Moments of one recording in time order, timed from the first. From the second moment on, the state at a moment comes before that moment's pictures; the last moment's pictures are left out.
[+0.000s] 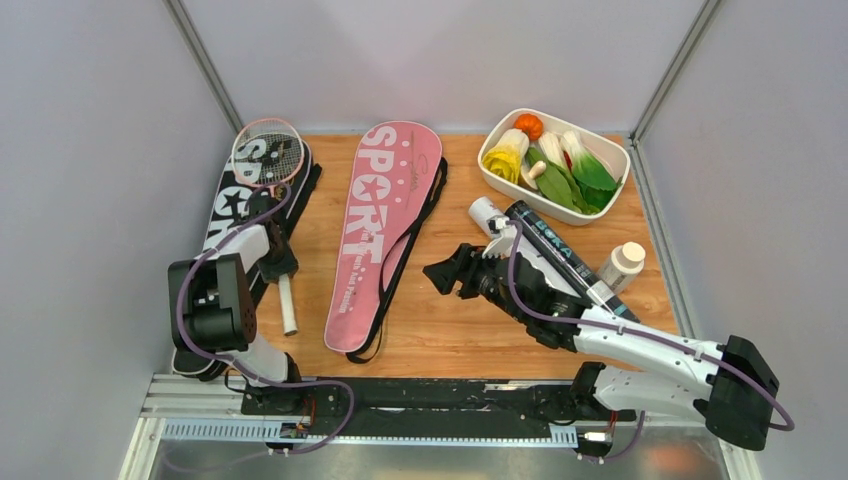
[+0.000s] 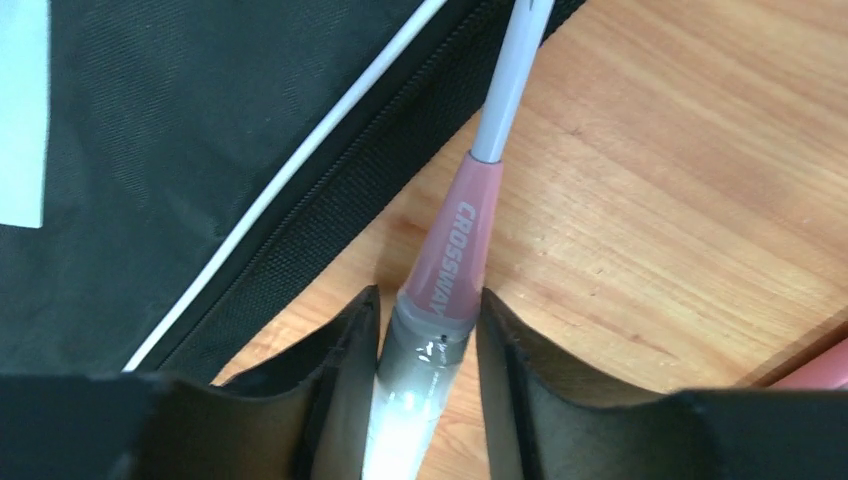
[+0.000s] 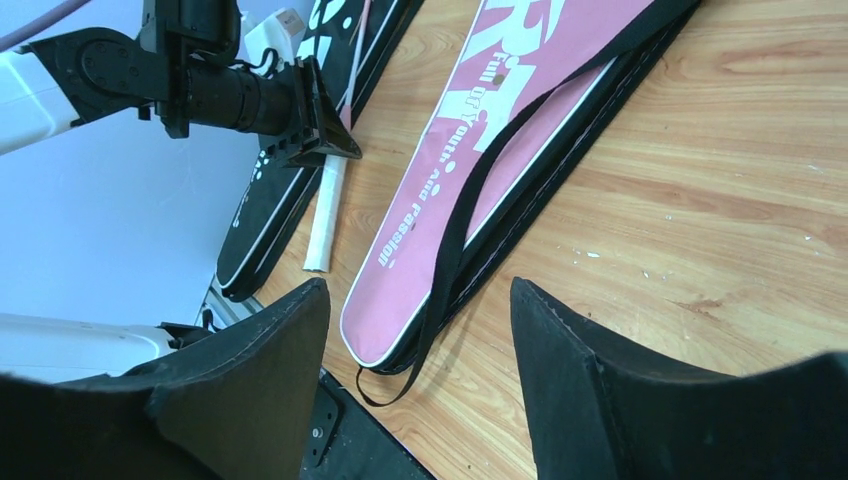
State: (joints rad) left arm 0.16 1.58 0.88 -0.55 -0.17 -0.32; right arm 1.01 1.04 0.62 0.17 0.23 0.81
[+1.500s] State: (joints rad) left arm -0.03 0.85 0.61 -0.48 0.40 -0.53; right arm 1.00 1.82 1.28 0.19 0.07 0.88
